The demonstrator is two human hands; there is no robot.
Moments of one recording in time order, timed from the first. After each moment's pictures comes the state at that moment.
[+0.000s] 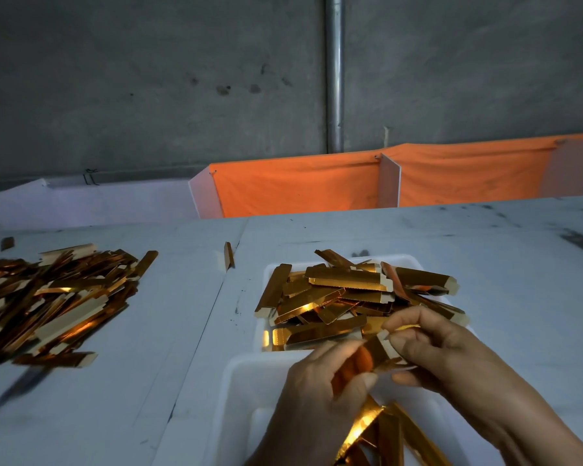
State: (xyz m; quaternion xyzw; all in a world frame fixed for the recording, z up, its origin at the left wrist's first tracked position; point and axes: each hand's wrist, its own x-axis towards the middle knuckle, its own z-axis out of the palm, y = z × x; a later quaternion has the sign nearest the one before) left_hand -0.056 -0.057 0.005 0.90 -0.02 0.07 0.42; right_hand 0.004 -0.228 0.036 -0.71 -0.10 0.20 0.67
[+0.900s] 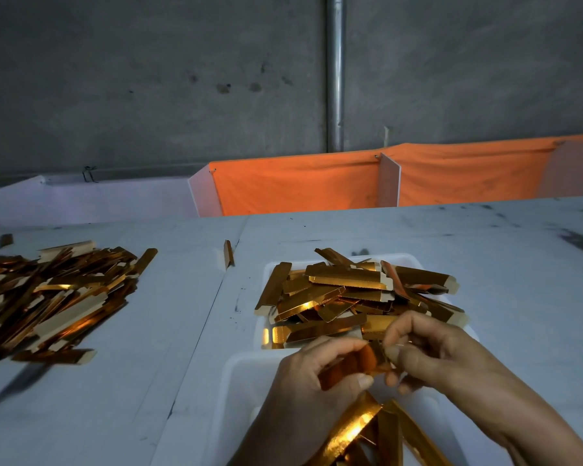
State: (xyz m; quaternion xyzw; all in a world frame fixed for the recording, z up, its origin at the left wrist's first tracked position) left_hand -0.063 -0.049 0.015 0.86 -0.04 0.06 0.51; right_hand -0.001 -0.231 0.043 -0.74 -0.22 0.20 0.60
